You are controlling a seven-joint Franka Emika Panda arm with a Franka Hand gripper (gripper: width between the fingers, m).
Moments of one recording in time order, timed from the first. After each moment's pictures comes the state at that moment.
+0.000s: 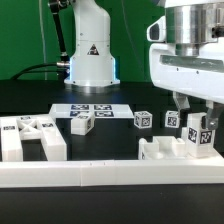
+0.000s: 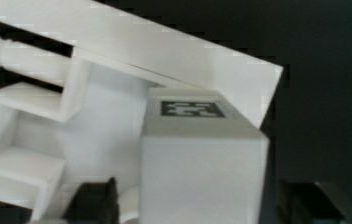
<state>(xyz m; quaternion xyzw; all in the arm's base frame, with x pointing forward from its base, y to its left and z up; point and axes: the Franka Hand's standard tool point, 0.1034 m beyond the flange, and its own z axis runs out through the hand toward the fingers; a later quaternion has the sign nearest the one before) 0.641 0.119 0.082 -0.82 0.57 0.00 0.05</state>
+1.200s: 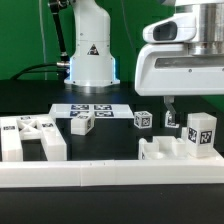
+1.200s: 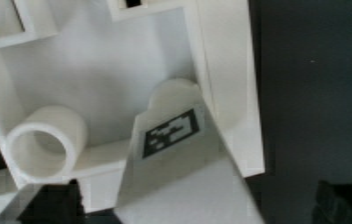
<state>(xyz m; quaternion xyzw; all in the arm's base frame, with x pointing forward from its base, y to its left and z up) 0.639 0.129 0.082 -1.00 0.07 -0.02 0.03</state>
